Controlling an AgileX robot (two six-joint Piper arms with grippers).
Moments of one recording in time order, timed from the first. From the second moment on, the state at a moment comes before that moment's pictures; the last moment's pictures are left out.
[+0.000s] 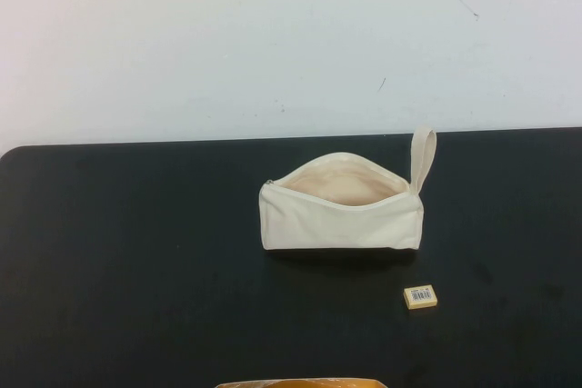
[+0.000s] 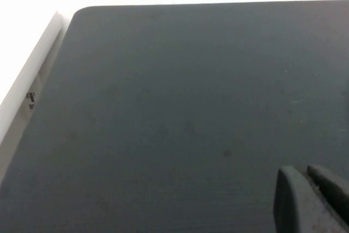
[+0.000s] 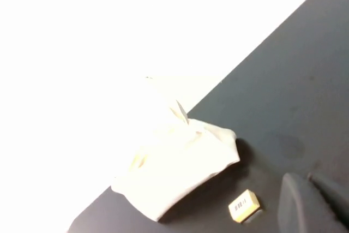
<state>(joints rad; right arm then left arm) 0.00 -0.02 0.03 0.77 0.28 0.13 -0.03 -0.01 0.02 -0.03 0.37 -0.02</state>
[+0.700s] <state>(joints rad) 0.00 0.51 -0.64 0.49 0.82 -0.56 -0.03 -0.01 0.02 -0.03 0.37 -0.02</state>
